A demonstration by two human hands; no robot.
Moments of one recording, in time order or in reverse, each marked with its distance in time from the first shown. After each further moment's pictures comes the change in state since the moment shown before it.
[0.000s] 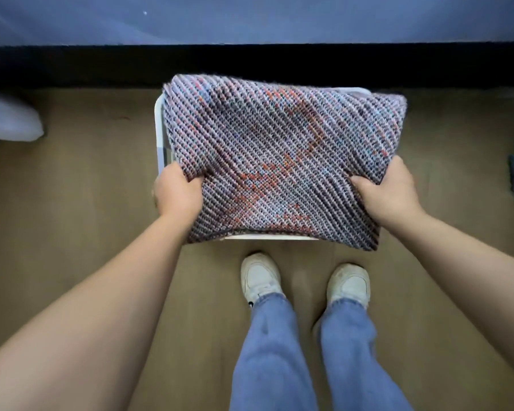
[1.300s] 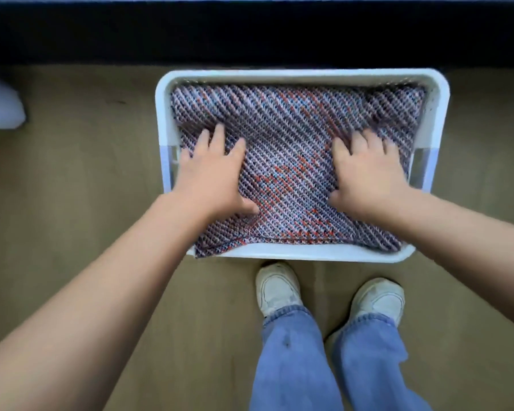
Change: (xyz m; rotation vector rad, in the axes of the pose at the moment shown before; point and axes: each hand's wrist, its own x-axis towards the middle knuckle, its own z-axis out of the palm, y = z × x) left_hand 0.044 0.010 0.015 0.749 -0.418 0.613; right_hand 0.036 -0.044 0.081 -0.983 -0.245 -0.526
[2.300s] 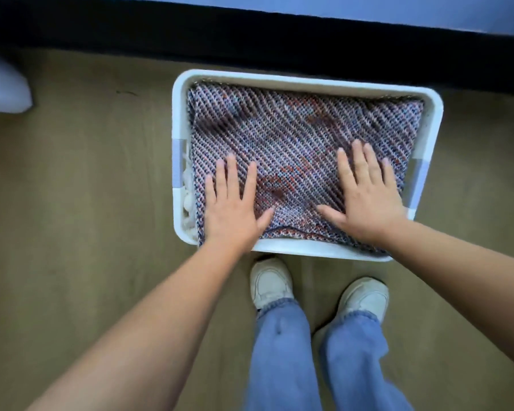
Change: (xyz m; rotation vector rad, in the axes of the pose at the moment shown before) left_hand -0.023 0.032 0.080 -0.034 0.230 -0.136; right_hand -0.021 0.017 0.034 -0.027 0.049 -0.036
